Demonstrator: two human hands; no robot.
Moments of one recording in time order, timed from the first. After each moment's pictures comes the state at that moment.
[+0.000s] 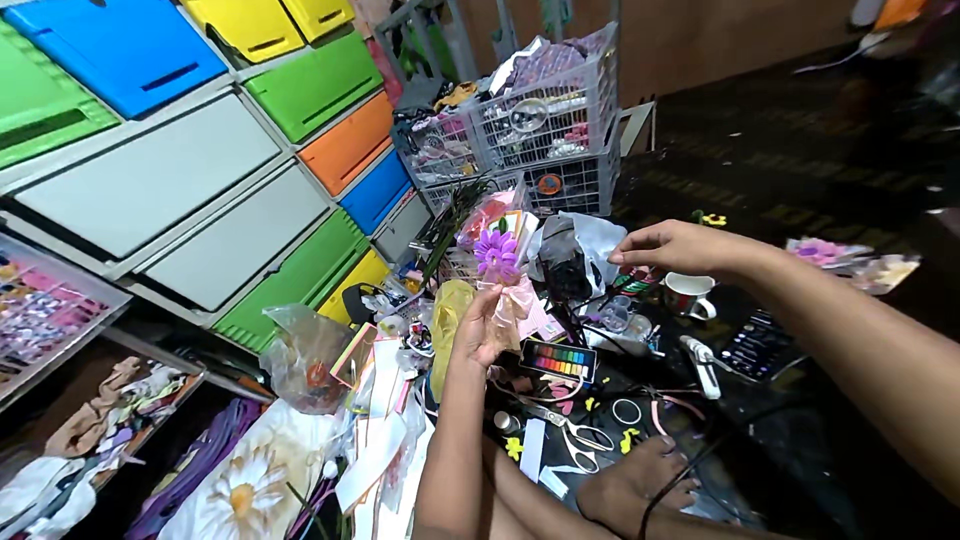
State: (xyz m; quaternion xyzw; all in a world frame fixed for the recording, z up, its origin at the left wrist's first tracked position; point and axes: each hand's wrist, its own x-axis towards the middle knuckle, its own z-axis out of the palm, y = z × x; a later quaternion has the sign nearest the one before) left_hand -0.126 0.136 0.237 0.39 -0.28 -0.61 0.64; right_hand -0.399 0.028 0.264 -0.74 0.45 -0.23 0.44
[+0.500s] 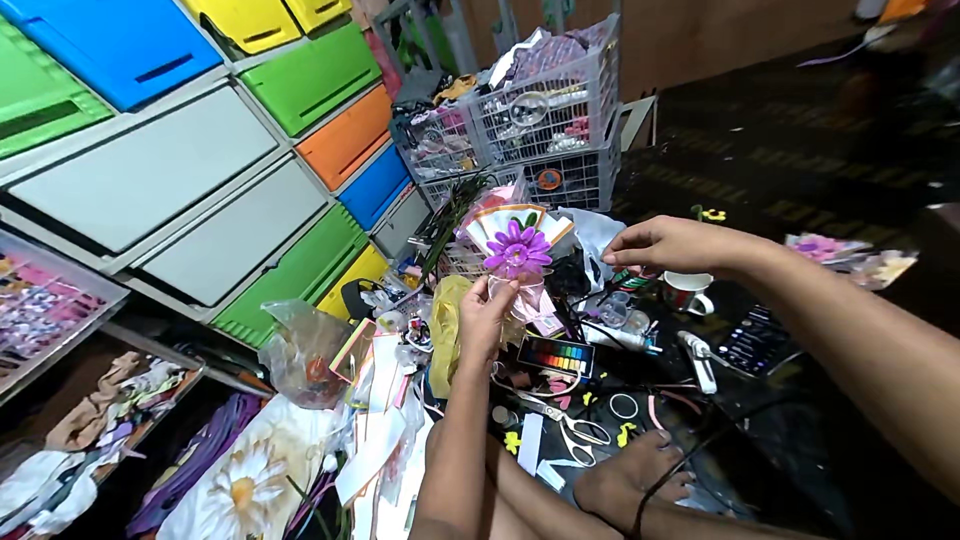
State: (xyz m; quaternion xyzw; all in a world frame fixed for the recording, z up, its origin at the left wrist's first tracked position) left_hand -0.139 0.135 0.233 0.49 -0.47 -0.36 0.64; right_hand -0.394 0.036 0.273 -0.78 0.42 -0.21 0.41
